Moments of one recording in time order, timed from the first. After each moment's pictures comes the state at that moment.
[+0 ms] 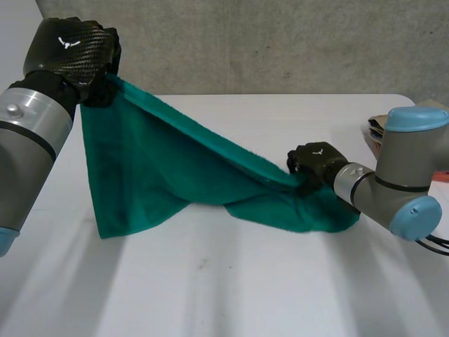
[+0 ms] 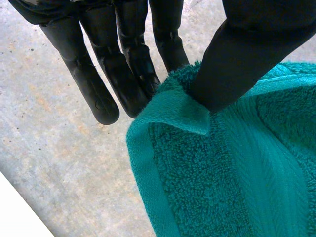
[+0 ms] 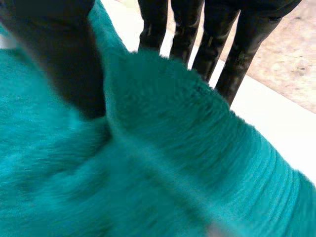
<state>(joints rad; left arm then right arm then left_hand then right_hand) 4.33 -1.62 -1.48 3.29 -1.56 3.48 1.88 -0.82 1.15 0.07 1.22 2.81 1.14 1.20 1.19 1.20 0.97 0.90 1.02 1.02 1.00 0.80</state>
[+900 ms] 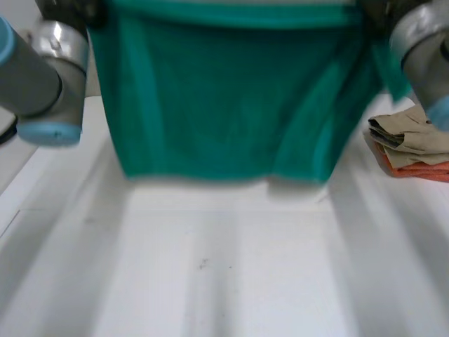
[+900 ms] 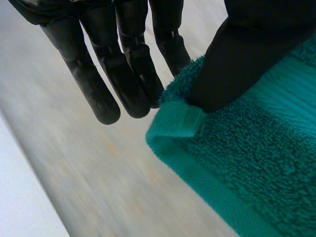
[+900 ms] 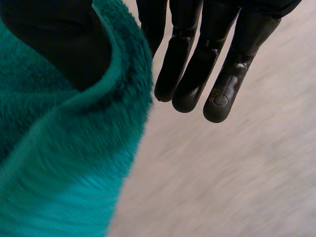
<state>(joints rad) 4.39 -2.09 -0.94 3.61 -1.59 3.52 1.87 -0.96 0.58 0.08 1.45 2.48 1.14 1.20 1.20 1.20 0.97 1.00 1.18 1.18 1.19 0.99</state>
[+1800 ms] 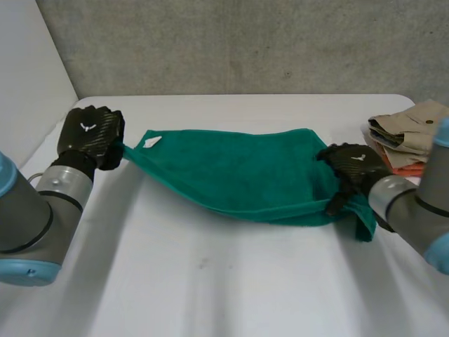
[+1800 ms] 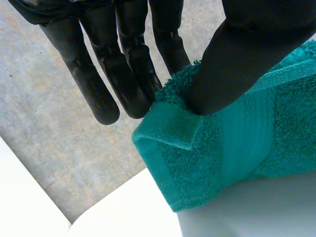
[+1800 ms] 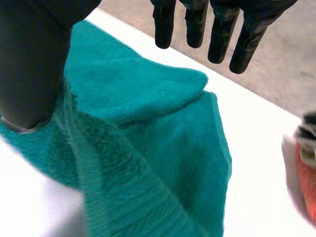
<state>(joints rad) 4.45 -1.81 -1.81 3.70 -1.49 3.41 1.80 -1.13 1.56 -0.06 1.35 2.88 1.14 1.20 1.20 1.20 0.97 0.20 0.22 0.22 0.24 0.07</state>
